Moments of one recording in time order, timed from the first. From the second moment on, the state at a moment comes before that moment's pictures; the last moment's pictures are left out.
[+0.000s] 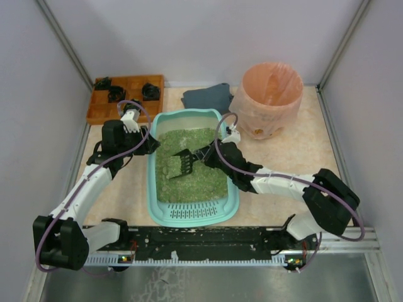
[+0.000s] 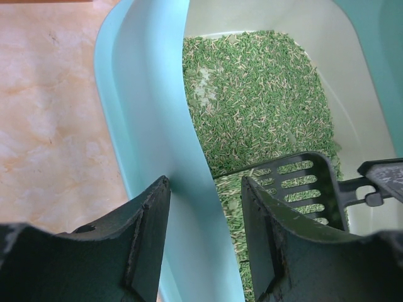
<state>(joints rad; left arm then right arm) -0.17 1.12 0.78 -0.19 0.30 -0.28 0.88 1.46 0.74 0.40 0.26 1.04</state>
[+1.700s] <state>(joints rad) -0.17 1.13 0.78 -0.19 0.30 -0.28 0.78 1.27 0.76 0.15 0.19 0.99</state>
